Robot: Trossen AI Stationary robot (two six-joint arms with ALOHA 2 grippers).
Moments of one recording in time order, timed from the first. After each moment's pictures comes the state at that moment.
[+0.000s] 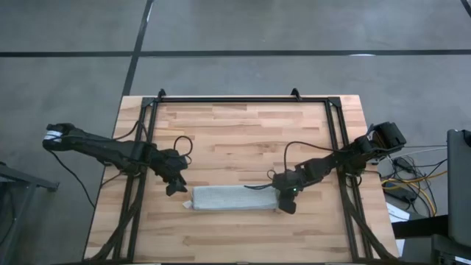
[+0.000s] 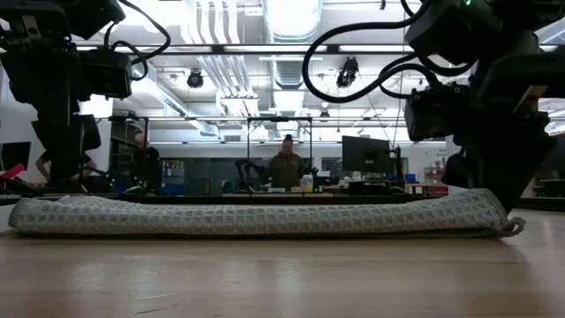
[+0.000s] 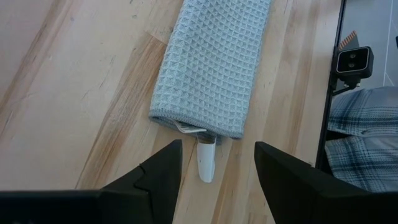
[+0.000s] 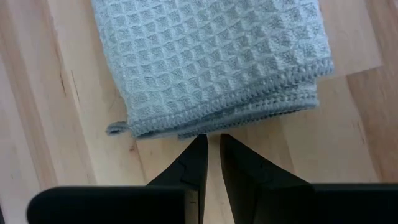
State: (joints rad) left arm -0.13 0.86 0.45 -0.45 0.31 -0.72; right arm 0.29 1.57 0.67 -0.22 -0.19 0.70
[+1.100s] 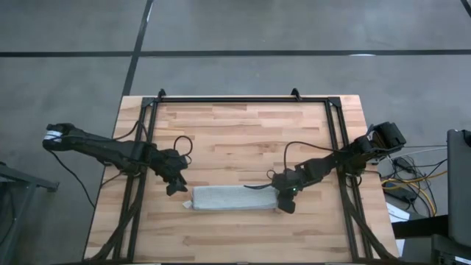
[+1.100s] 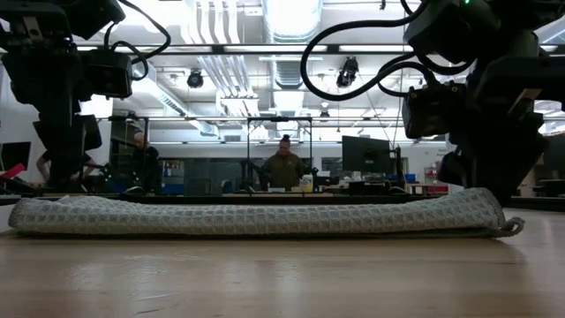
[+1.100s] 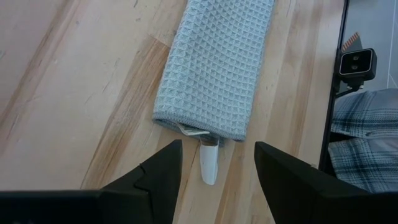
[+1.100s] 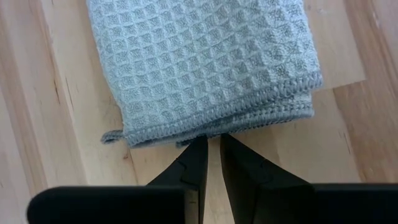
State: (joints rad) left arm -0.13 0.86 0.45 -0.45 0.29 -0.72; right arm 0.29 1.57 0.68 -0.22 -0.15 0.68
